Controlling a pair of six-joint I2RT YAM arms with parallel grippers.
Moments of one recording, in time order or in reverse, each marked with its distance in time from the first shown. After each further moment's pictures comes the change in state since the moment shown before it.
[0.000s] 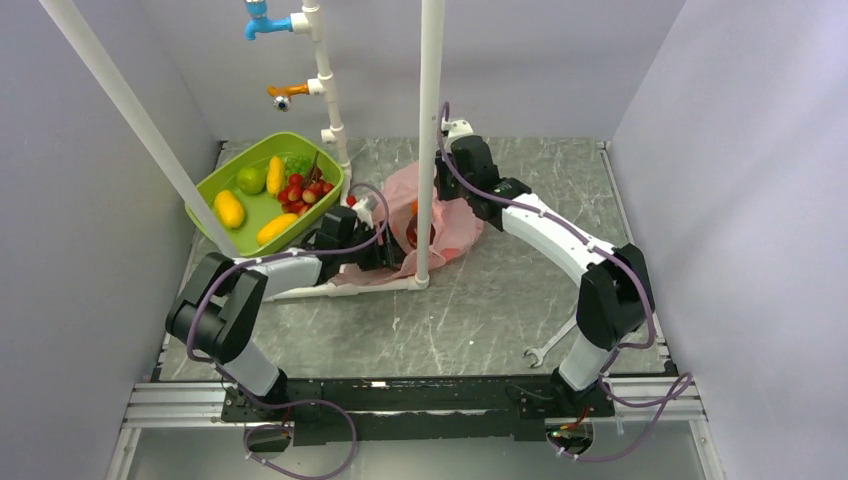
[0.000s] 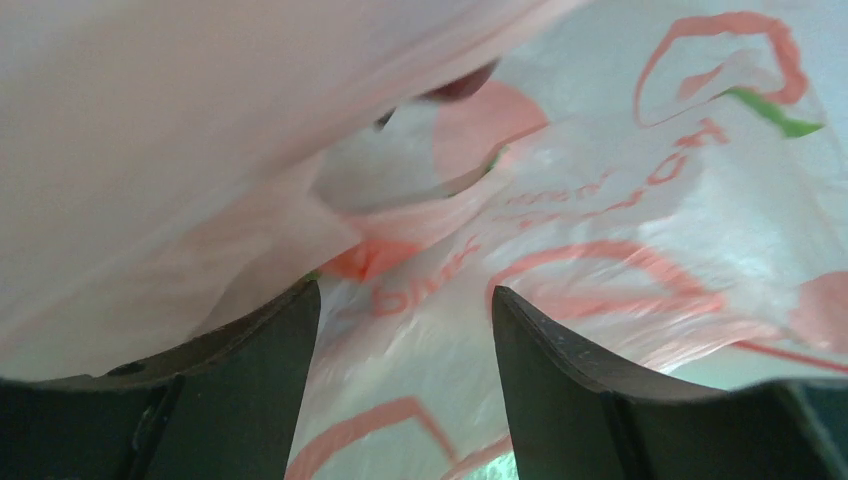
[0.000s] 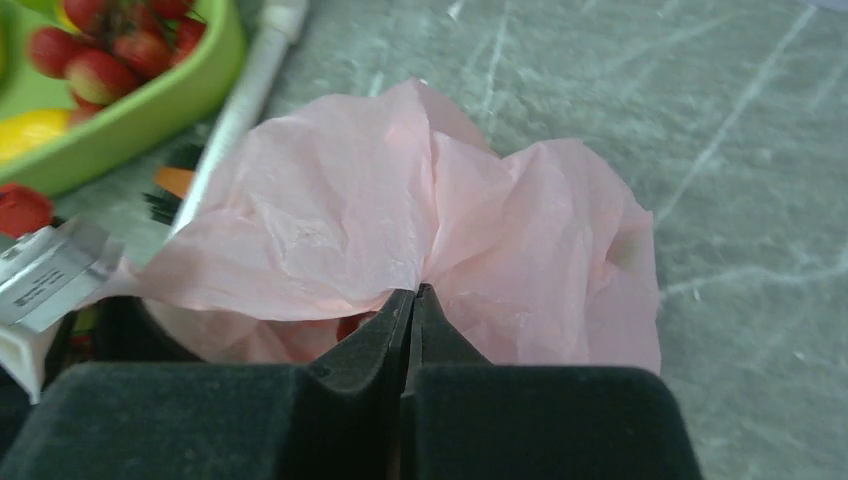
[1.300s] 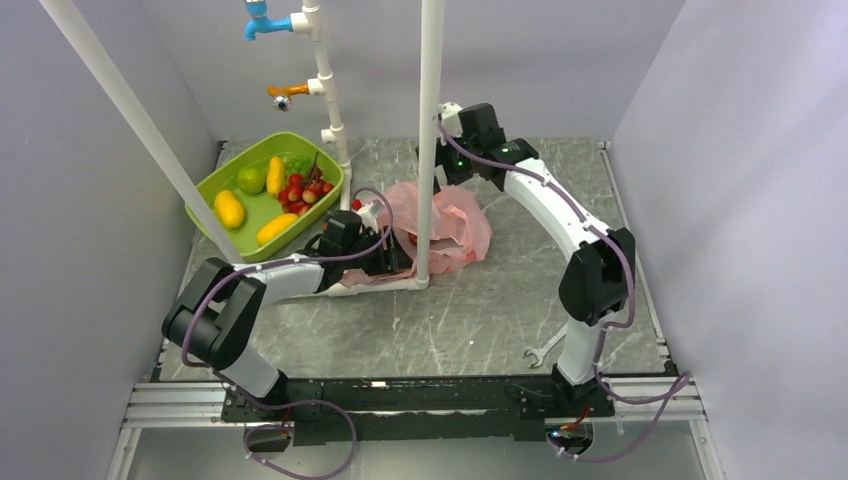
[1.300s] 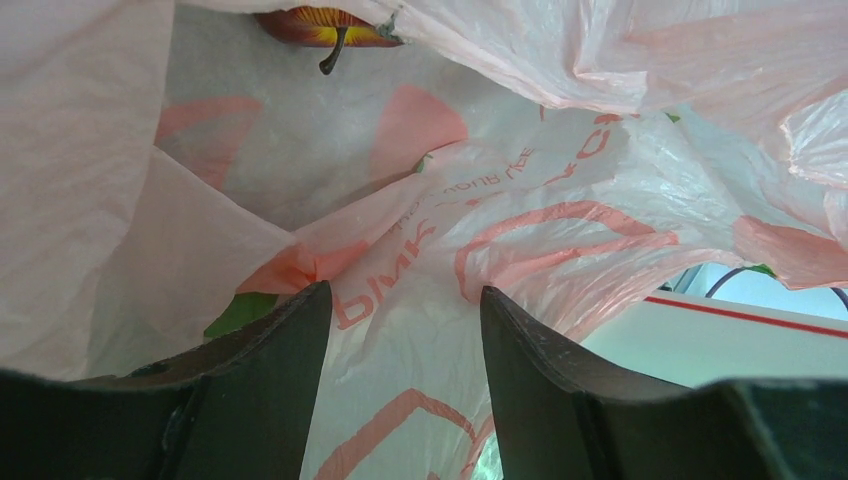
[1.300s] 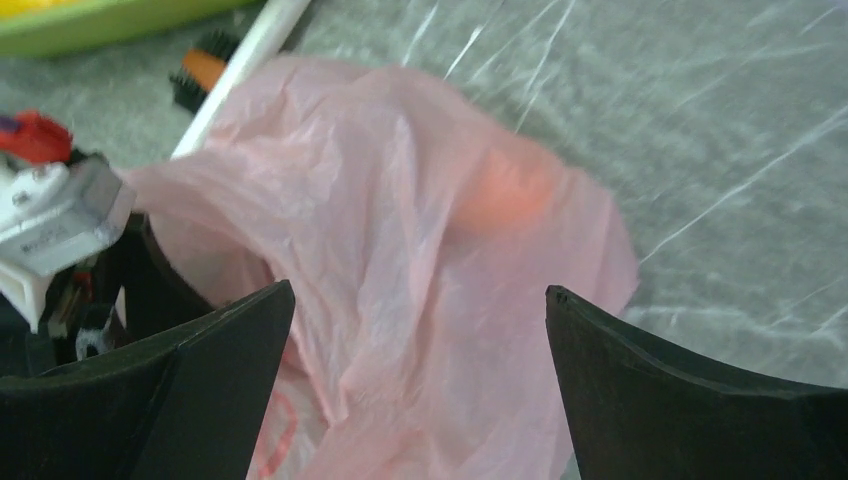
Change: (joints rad) left arm -0.052 -0.033 0.007 -0.001 -0.006 -0.022; right arm -0.118 0.161 0.379 -0.369 -0.341 -0.220
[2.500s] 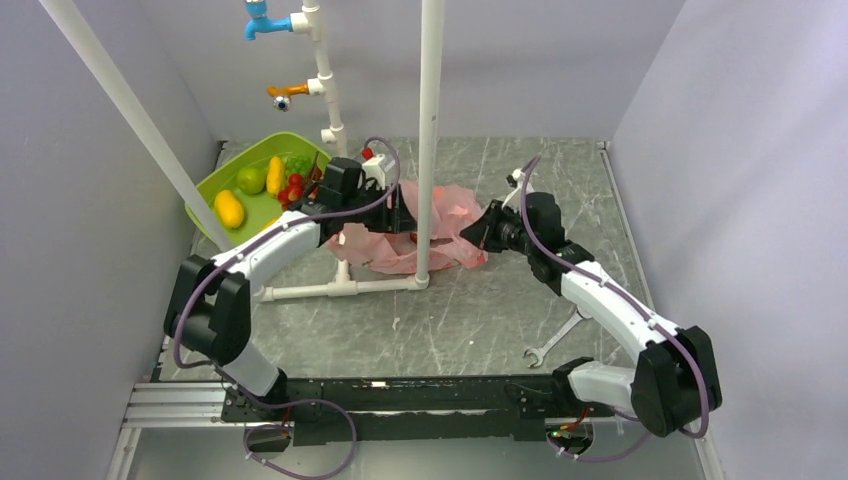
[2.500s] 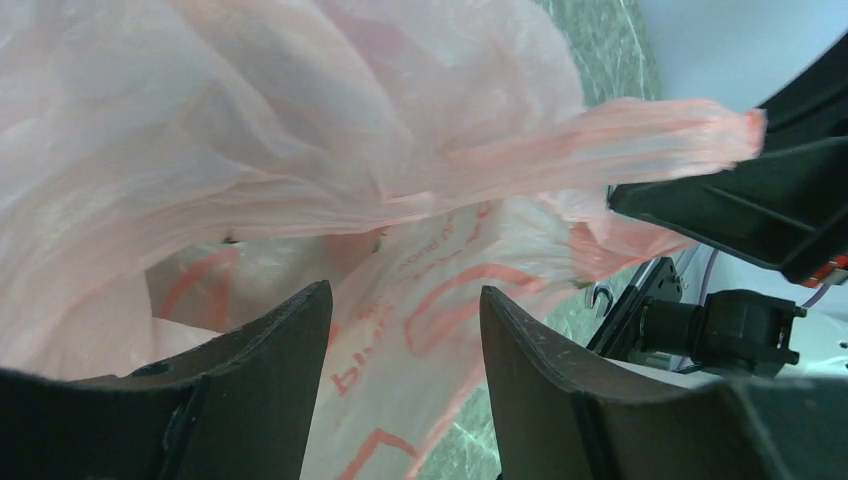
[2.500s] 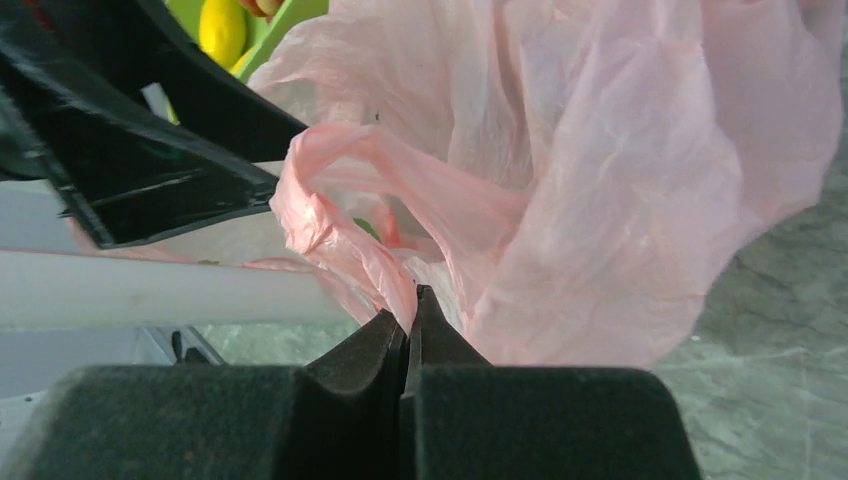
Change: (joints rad) left arm 0.077 0.036 0.438 -0.402 0.124 0.271; right arm -0.072 -0.646 -0.986 0.578 -0.117 0.630
